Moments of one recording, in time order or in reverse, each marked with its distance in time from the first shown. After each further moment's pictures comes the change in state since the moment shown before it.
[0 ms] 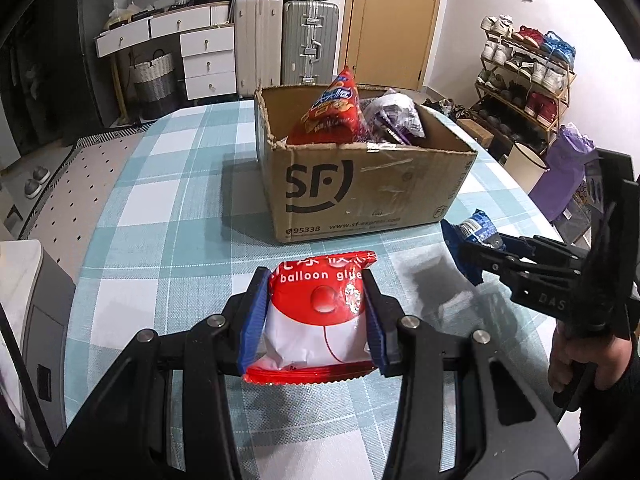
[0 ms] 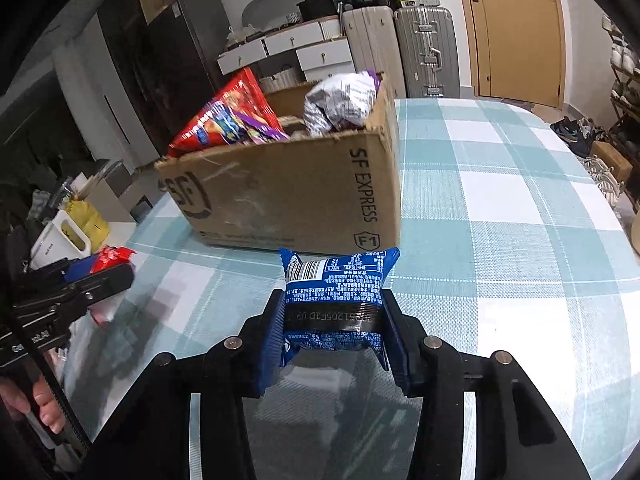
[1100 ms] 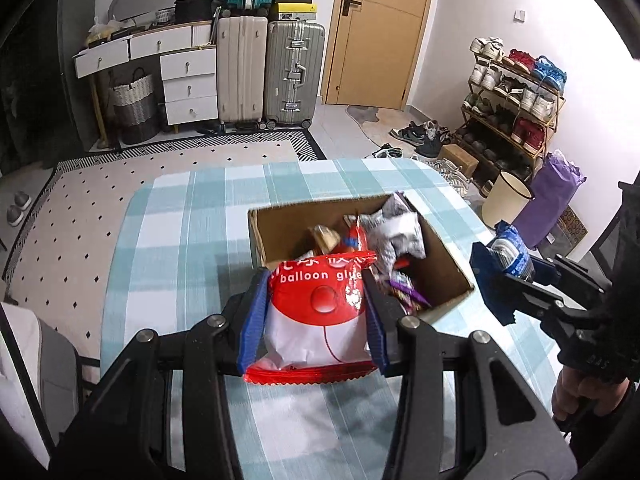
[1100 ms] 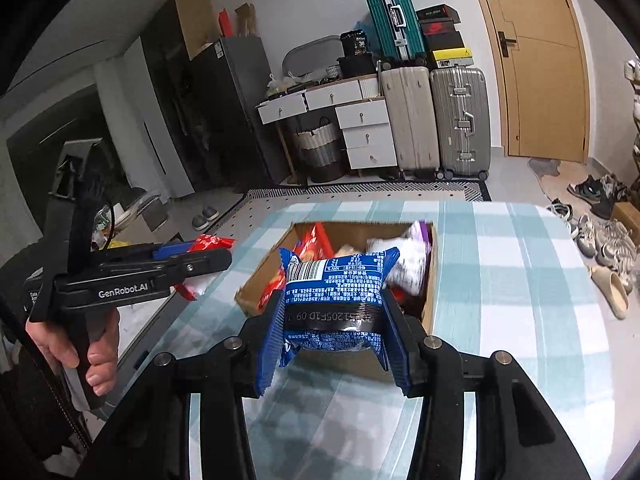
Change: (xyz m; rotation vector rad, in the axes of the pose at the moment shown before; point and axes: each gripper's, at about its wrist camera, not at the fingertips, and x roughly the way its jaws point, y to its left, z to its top) left arm -0.010 0.021 0.150 0.013 -0.034 -0.078; right arm -0.068 0.041 0.106 -0.084 -0.169 0.087
